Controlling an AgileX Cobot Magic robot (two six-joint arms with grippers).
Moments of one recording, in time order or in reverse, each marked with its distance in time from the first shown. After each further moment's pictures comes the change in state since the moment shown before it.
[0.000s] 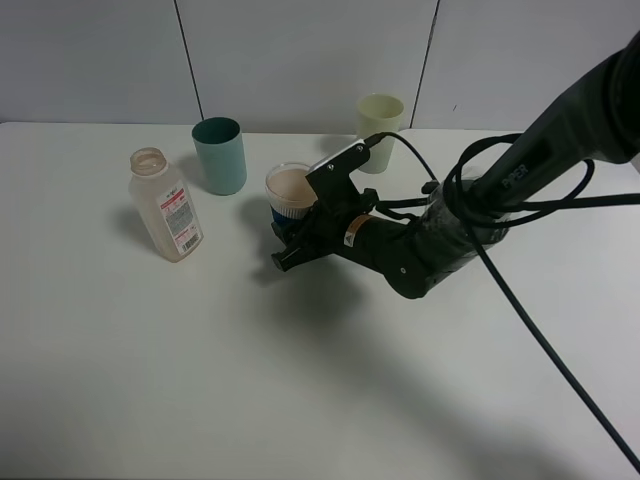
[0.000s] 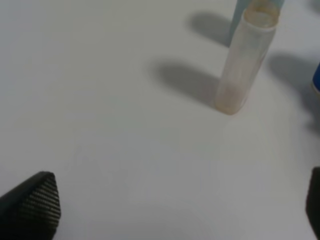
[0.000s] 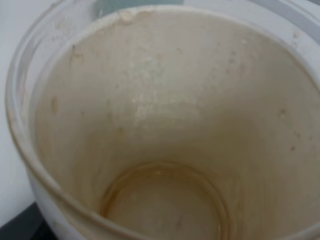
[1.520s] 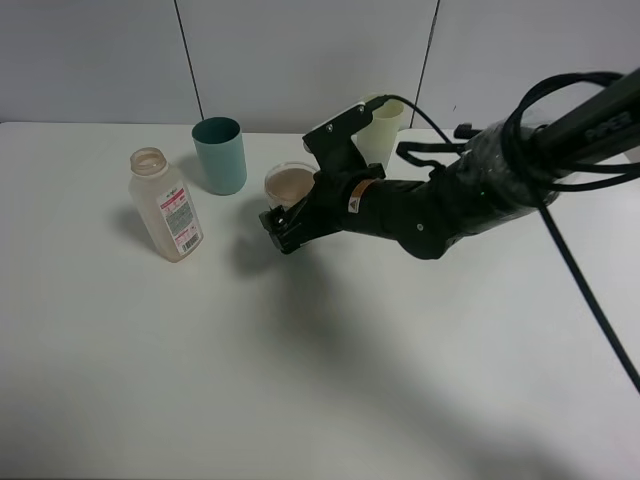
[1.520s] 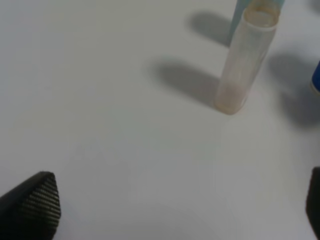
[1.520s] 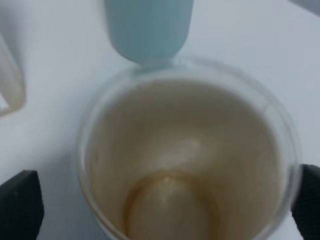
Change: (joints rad) left arm 0.000 0.000 0.000 0.000 0.000 0.000; right arm 0.009 -0.236 0.004 -0.009 0.319 0.019
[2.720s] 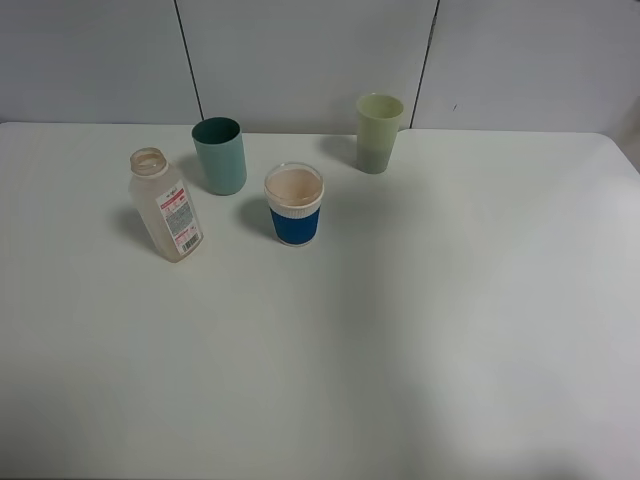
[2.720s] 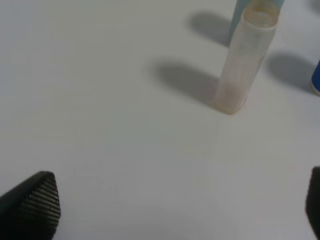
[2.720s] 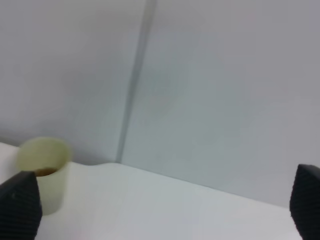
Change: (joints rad) left arm 0.000 0.000 0.000 0.000 0.000 0.000; right arm -0.597 -1.024 0.001 -0.158 0.751 0.039
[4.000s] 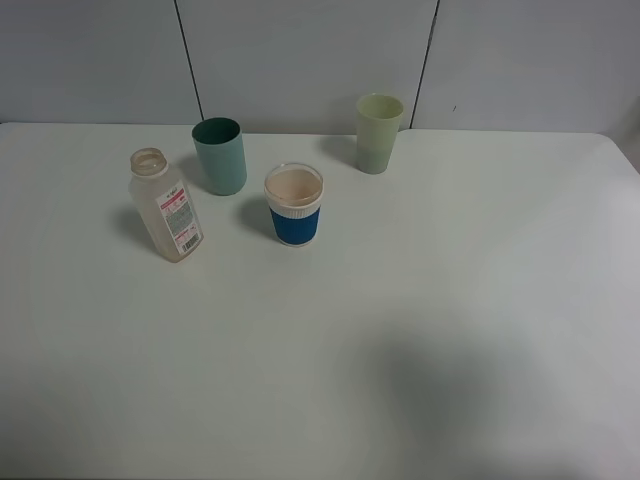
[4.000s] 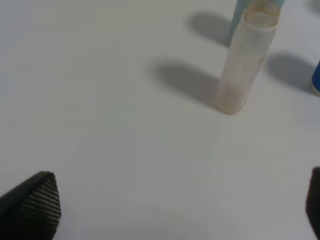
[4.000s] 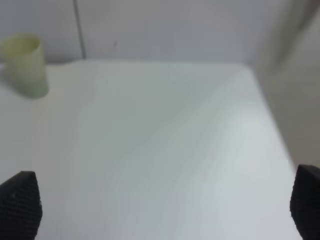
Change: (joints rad) left arm 0.000 0.000 0.000 0.000 0.000 0.000; right arm -0.068 -0.803 0.173 0.024 0.752 0.080
